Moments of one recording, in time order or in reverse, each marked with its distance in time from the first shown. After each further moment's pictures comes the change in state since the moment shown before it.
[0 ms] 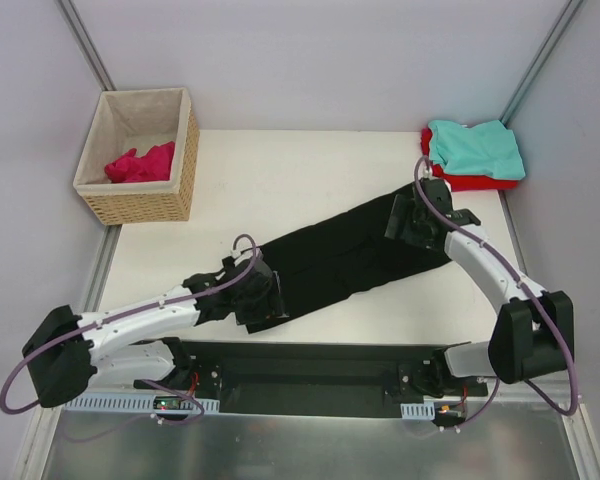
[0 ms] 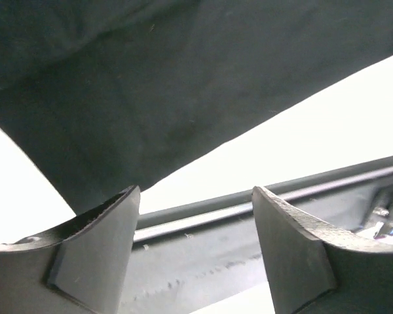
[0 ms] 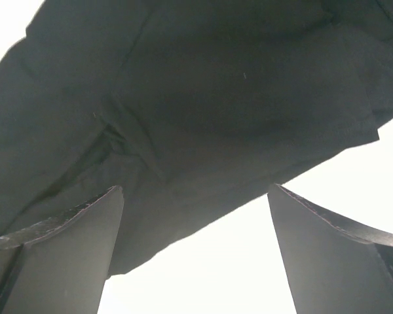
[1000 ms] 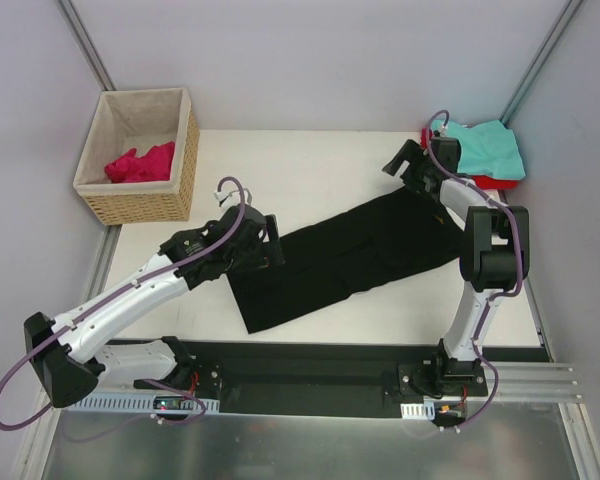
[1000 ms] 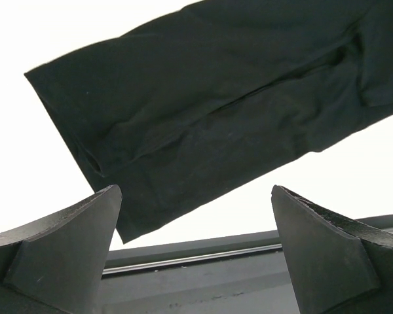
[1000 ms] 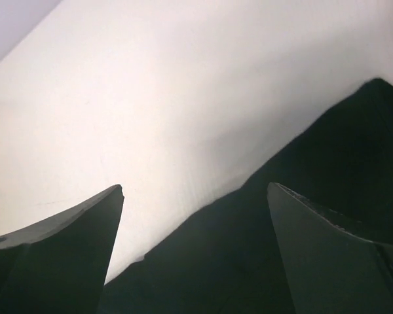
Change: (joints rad) left arm 0.102 -0.014 0.515 -0.363 -0.273 0.229; right arm -0.225 0.639 0.413 0.528 -0.373 0.129
